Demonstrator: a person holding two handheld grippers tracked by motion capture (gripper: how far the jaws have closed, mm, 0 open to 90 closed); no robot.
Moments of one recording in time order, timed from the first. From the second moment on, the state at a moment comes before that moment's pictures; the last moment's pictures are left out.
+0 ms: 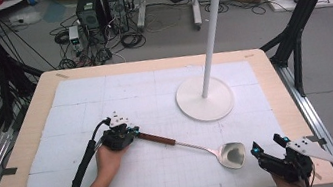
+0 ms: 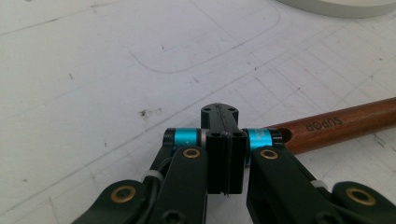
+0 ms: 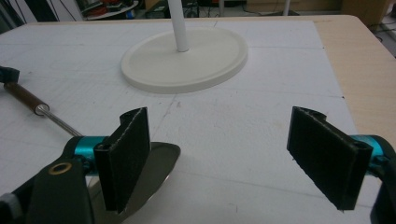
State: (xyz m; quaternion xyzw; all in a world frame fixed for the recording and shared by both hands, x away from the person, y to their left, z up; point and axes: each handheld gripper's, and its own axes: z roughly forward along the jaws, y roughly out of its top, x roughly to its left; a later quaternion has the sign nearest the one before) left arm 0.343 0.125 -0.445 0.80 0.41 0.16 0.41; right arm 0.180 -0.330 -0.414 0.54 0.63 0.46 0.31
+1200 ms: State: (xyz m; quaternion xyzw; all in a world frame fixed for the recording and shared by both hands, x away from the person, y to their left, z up) left arm 0.257 0.249 -0.418 0.68 0.38 0.23 0.58; right arm 0.188 -0.314 -0.411 0.51 0.66 0.47 0.29
